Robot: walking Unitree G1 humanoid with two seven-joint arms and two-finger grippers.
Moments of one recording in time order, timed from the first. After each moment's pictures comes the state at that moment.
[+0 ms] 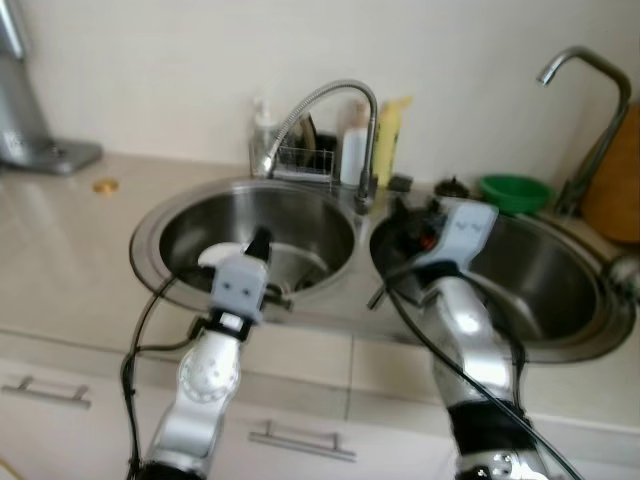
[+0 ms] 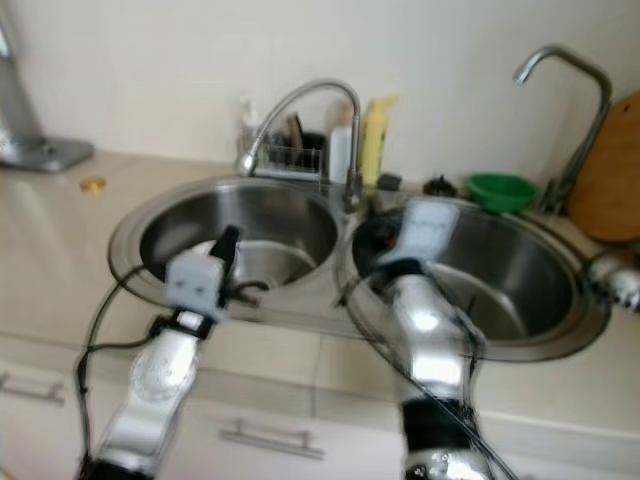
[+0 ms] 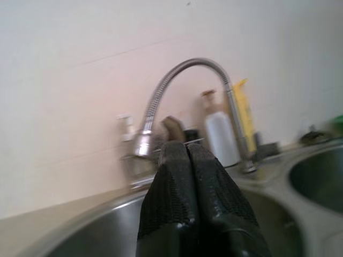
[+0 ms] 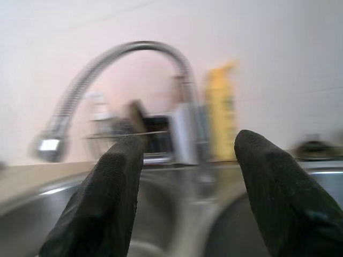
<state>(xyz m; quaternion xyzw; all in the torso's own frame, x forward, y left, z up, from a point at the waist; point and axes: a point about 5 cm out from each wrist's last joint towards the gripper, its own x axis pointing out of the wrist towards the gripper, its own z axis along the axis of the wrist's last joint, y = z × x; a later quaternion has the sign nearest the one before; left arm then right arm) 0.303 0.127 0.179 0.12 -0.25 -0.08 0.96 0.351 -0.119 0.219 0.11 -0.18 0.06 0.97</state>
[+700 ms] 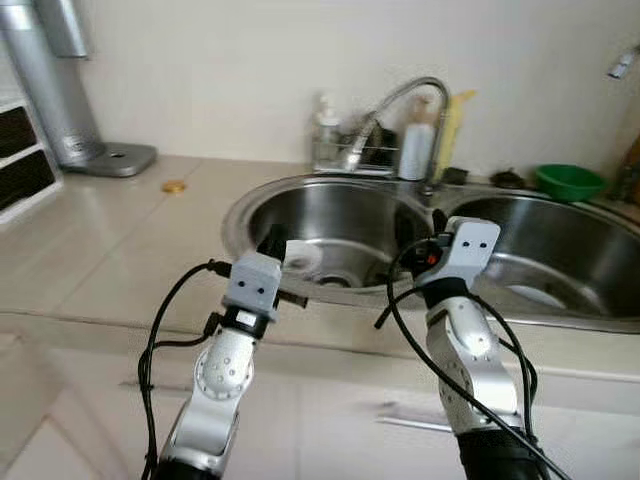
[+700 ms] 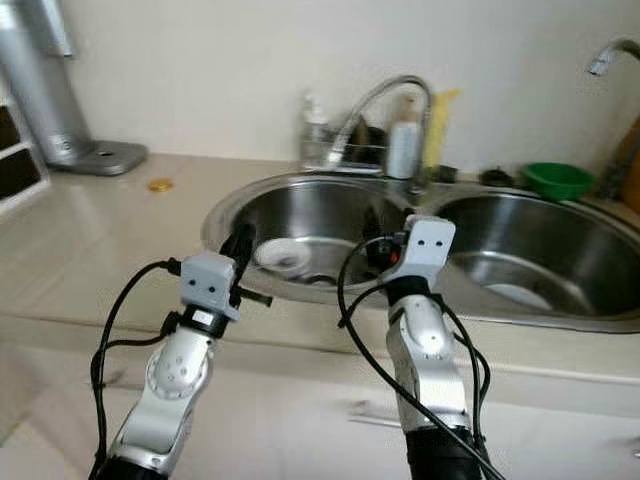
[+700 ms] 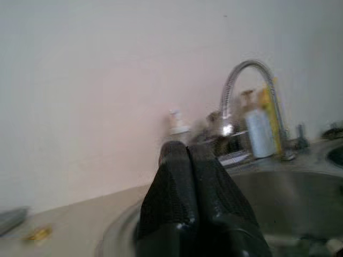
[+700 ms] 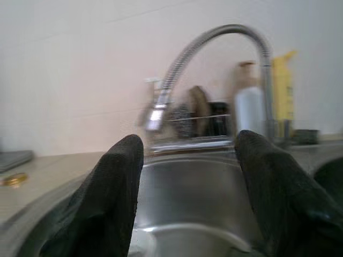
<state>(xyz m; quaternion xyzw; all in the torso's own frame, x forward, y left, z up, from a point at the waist) 0.302 0.112 0.183 0.11 -0.26 -0.10 0.95 0.333 -0.122 0.207 0.10 -0.19 0.06 0.98</state>
